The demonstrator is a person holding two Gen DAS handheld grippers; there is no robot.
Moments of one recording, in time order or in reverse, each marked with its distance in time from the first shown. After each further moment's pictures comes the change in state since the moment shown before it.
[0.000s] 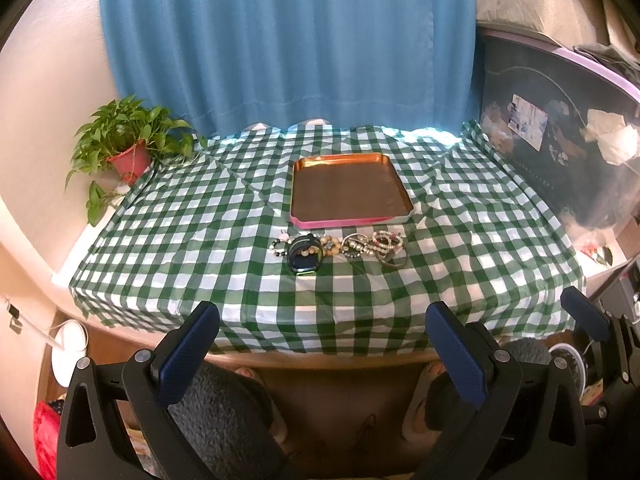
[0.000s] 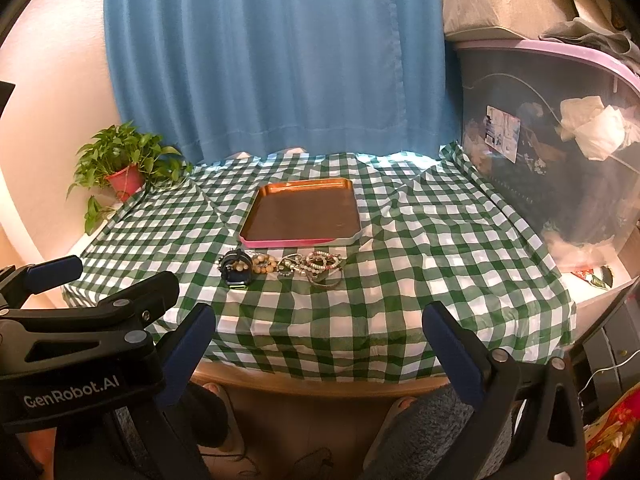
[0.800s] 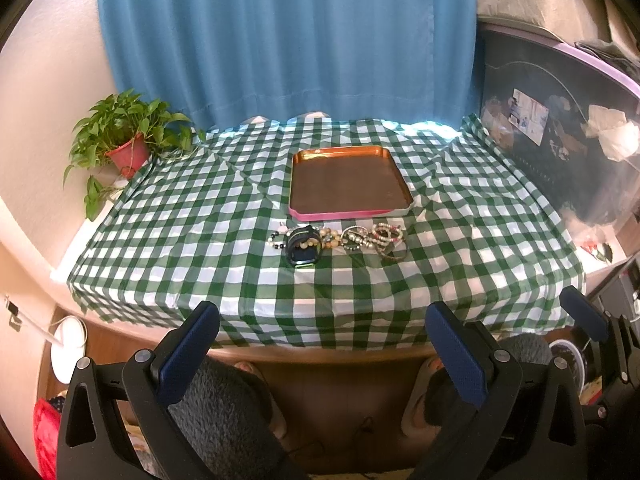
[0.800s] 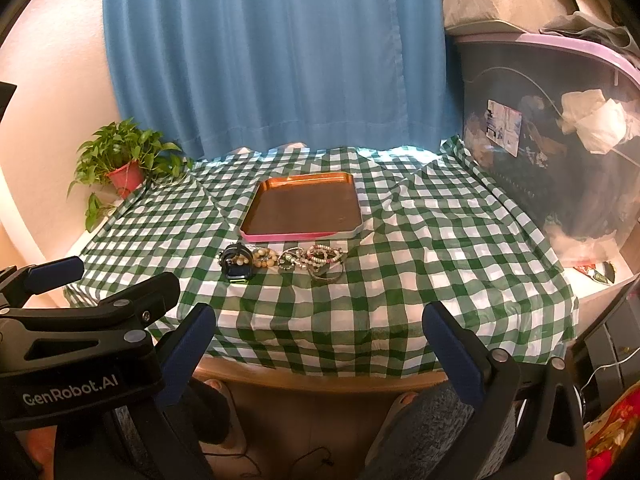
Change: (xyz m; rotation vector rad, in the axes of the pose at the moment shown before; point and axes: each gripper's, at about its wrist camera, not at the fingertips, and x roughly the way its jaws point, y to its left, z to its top) left arm -0.001 0.001 -0.008 -0.001 0.005 0.000; right arm 0.002 0.000 -0.002 0.001 0.011 0.004
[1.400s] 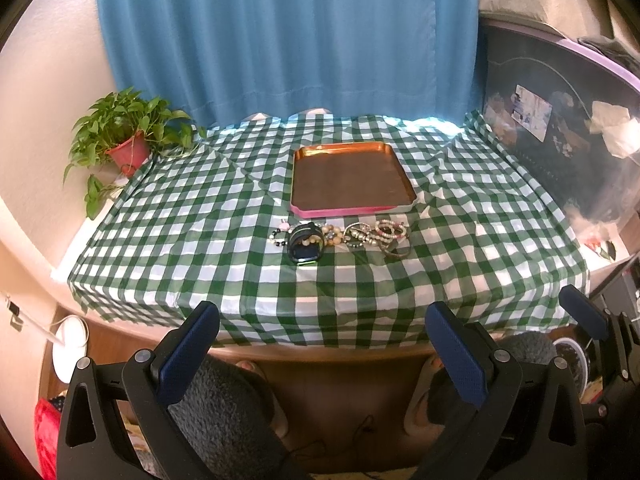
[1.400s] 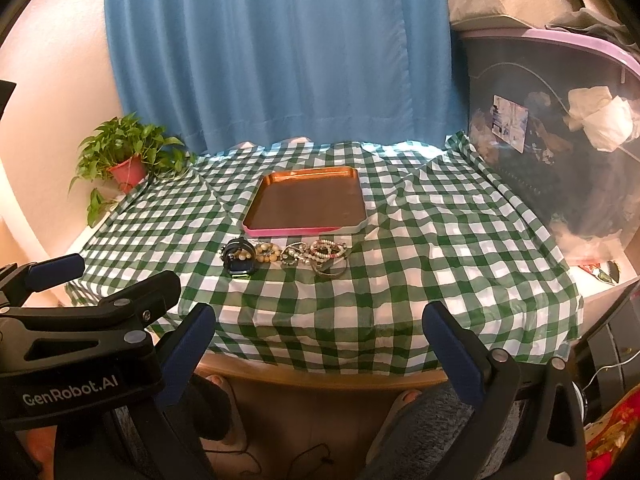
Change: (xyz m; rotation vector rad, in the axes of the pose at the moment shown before) left arm 0.001 0.001 -0.003 0.000 0.005 0.002; right arm 0.008 0.005 -0.007 -0.003 0.014 0.009
